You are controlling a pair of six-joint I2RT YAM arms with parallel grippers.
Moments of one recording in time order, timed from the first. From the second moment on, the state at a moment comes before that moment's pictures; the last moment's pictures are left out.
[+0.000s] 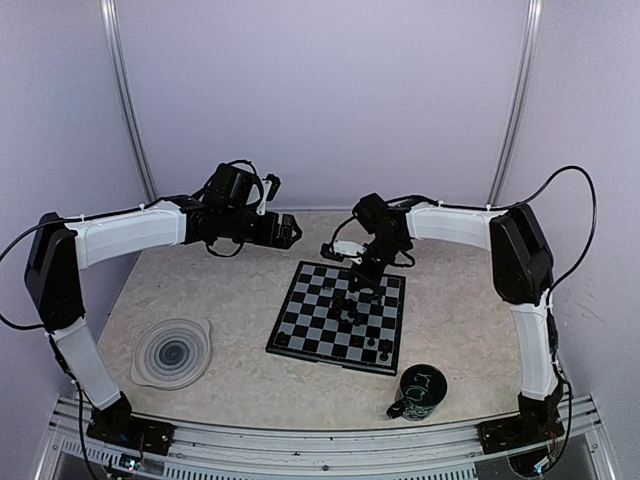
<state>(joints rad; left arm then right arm) -0.62 1.75 1.38 -0.27 0.05 -0.24 0.64 2.21 1.79 -0.77 -0.26 -0.55</state>
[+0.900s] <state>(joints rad) -0.61 1.75 1.38 -0.28 0.05 -0.25 0.85 1.94 1.47 -0.79 -0.40 -0.66</state>
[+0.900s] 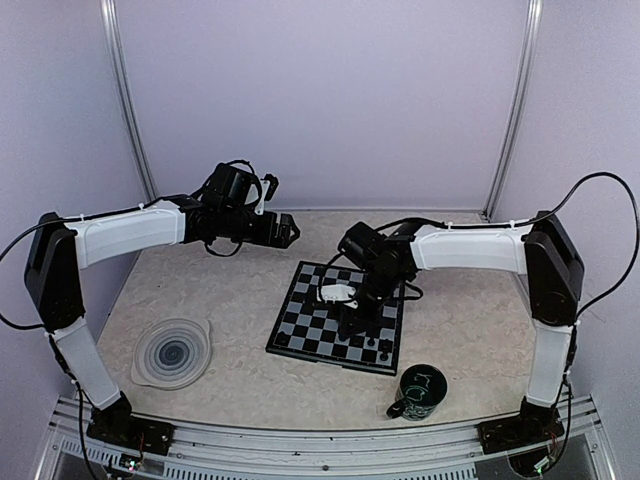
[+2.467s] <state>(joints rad) -0.61 1.75 1.38 -0.28 0.05 -0.25 0.85 2.05 1.56 -0.77 -0.29 -0.65</state>
